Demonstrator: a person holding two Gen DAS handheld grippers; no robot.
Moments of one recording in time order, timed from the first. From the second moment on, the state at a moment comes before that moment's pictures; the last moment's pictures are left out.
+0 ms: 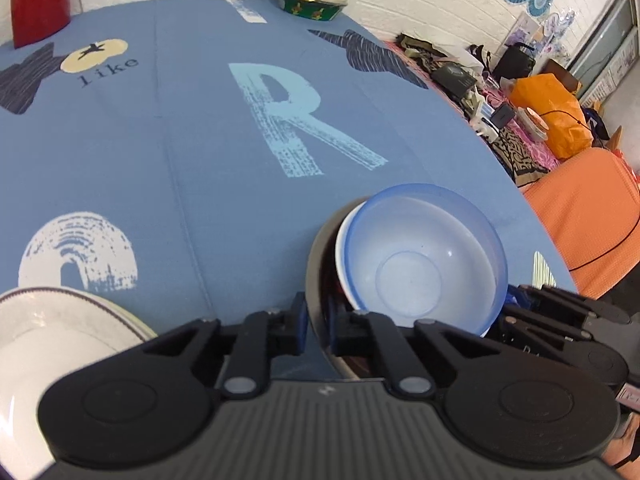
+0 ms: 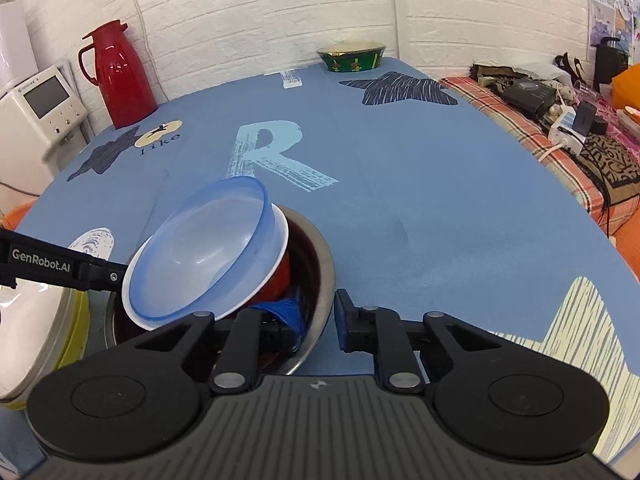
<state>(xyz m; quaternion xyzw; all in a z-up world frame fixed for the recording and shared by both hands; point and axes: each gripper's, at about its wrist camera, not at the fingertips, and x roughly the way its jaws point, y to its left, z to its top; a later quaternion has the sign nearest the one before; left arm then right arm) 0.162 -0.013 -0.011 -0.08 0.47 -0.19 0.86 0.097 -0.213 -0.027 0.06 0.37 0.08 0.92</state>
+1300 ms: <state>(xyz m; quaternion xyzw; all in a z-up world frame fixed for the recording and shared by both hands) 0.064 0.169 0.018 -0.15 0.46 0.01 0.88 0.095 -0.046 0.000 0.03 0.41 0.28 0.87</state>
